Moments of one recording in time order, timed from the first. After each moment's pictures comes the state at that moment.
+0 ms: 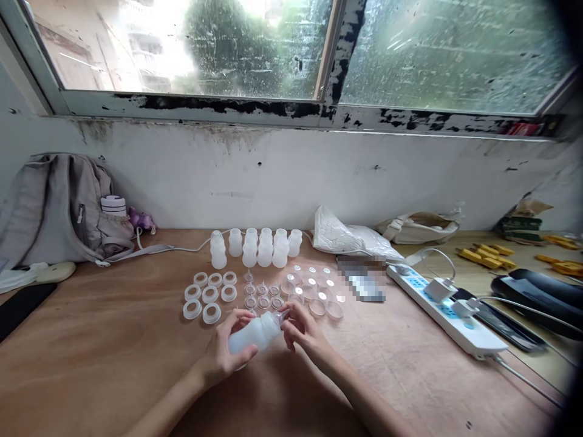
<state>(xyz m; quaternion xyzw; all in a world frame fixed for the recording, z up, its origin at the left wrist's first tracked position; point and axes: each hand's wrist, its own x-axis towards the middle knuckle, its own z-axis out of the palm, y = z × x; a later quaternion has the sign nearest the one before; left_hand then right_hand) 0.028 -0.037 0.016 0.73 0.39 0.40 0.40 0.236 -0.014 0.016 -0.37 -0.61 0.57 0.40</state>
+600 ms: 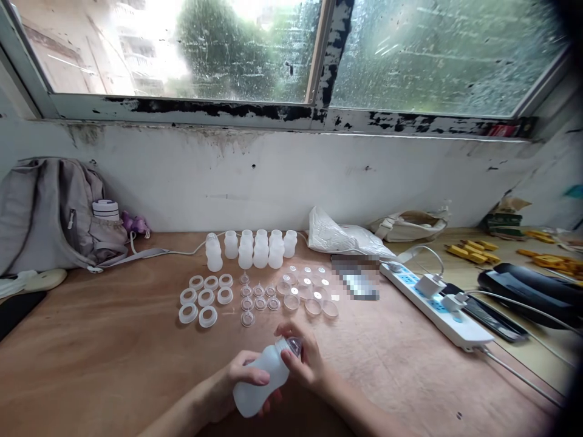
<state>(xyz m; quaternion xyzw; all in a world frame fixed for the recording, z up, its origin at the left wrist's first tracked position) 0.059 -0.060 0.021 0.42 0.31 0.24 0.82 0.231 -0.039 0.022 -0.34 -0.75 0.34 0.45</state>
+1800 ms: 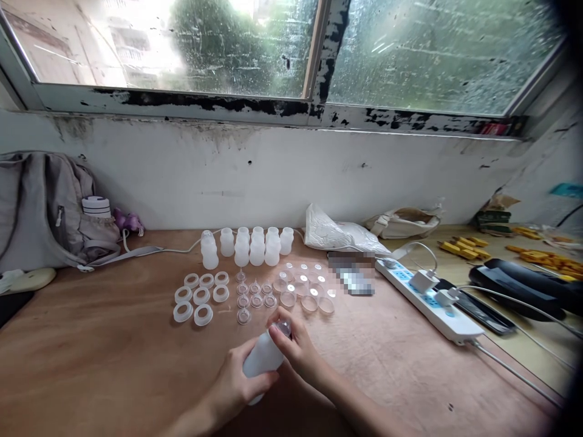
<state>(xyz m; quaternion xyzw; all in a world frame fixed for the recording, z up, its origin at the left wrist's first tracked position) 0.070 -0.065 0.033 0.61 0.42 0.34 0.57 0.223 -0.032 0.031 -0.40 -0.70 0.42 0.42</state>
